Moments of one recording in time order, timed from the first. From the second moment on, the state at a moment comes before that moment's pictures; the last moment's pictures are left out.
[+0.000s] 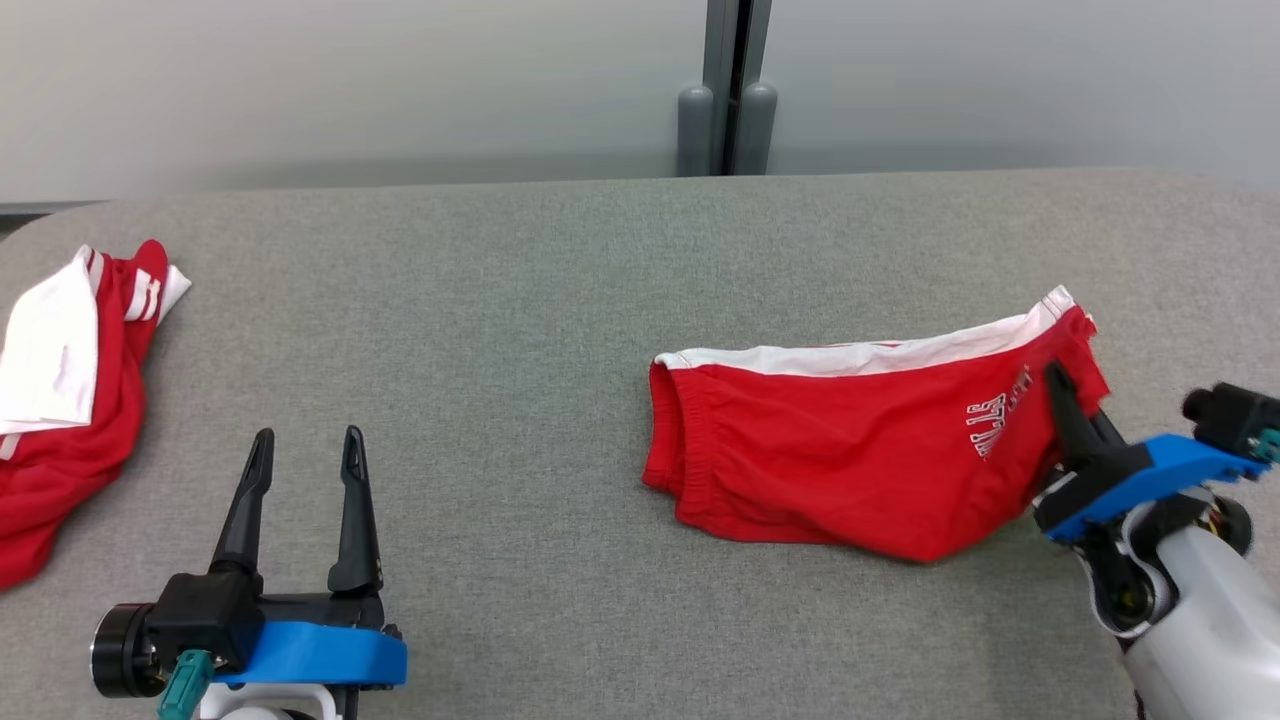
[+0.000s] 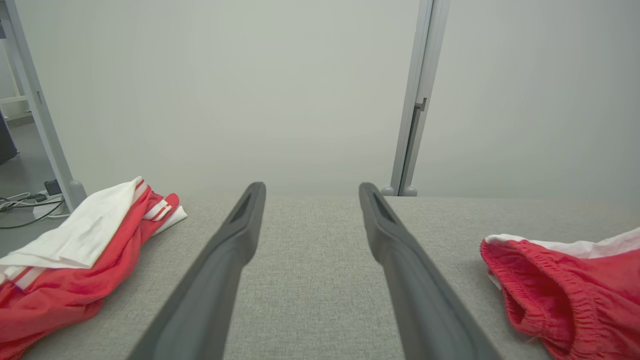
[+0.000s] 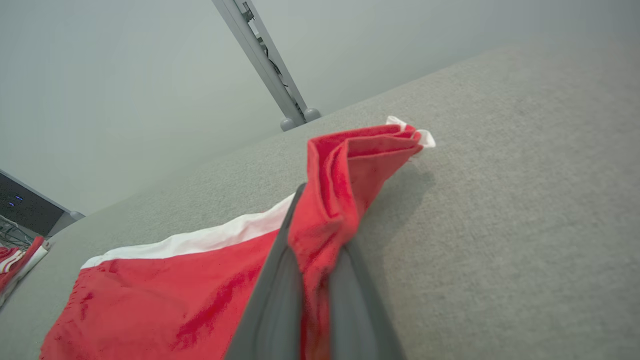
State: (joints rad) left arm -0.04 0.05 0.02 0.13 -0.09 -0.11 -0.26; right arm -0.53 -0.33 0.34 0.82 0.91 0.13 -0.24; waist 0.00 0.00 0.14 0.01
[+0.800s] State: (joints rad) left arm -0.02 0.05 -0.02 0.14 -0.13 -0.11 -0.26; right arm -0.55 -0.17 0.56 0.70 0.77 0.13 -0.15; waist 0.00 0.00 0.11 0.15
